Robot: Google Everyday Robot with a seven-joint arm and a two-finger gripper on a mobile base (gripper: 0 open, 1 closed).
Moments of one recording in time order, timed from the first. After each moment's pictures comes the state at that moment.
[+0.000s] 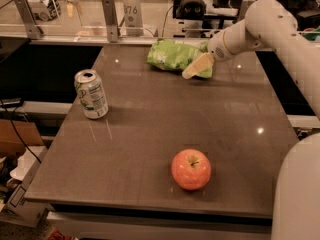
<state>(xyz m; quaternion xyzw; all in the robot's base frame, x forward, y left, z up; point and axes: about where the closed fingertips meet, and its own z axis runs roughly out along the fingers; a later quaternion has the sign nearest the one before) 0.786 -0.130 0.841 -0.45 0.79 0.12 0.40</state>
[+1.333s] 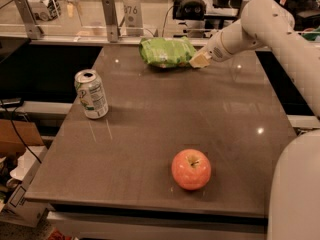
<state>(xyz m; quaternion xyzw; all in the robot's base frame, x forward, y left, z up) 0.787 -0.127 0.836 -0.45 0.80 0.11 0.38</state>
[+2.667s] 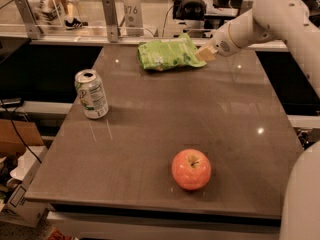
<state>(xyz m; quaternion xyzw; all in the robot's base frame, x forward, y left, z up) 0.764 -0.133 0.869 -0.46 0.79 0.12 0.39</state>
